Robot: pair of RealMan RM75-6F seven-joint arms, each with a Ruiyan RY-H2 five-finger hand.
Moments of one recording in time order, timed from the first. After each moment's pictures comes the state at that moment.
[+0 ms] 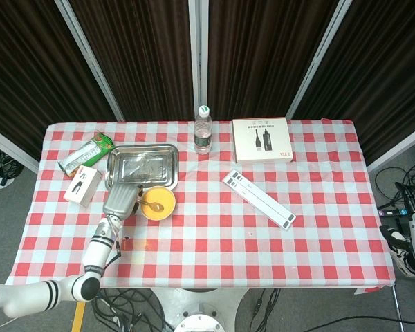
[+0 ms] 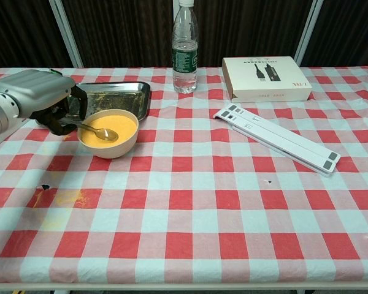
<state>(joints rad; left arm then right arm) -0.67 -1.63 -0.16 -1.45 0.93 1.08 0.70 0.11 -1.01 0.13 -1.58 -1.42 1.44 0.12</state>
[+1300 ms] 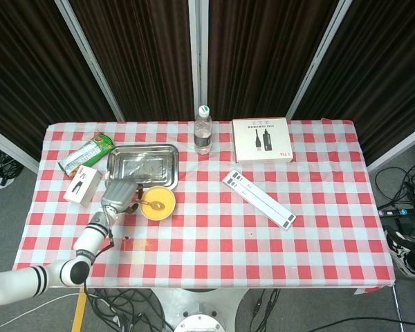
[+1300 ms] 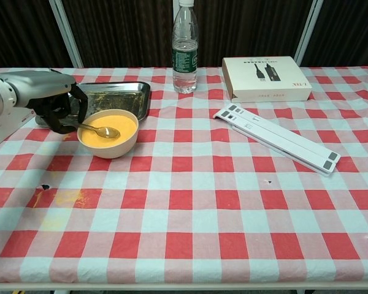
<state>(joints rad) -0.77 -1.49 -0.16 -1.45 0.83 0.84 0.51 0.10 -1.00 0.13 -1.56 -1.41 1.46 0.14</state>
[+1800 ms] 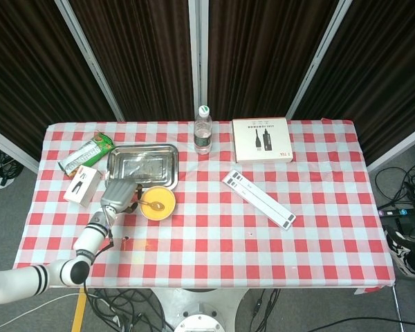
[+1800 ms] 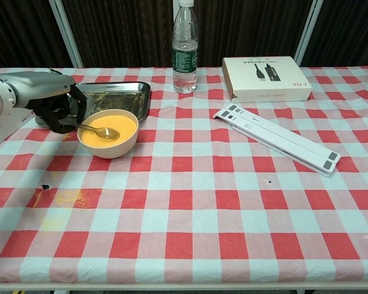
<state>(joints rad) -0.78 -1.49 -0.13 -1.45 0.82 0.86 0.49 0.10 -1.00 0.14 -1.56 -1.41 1.45 0.14</state>
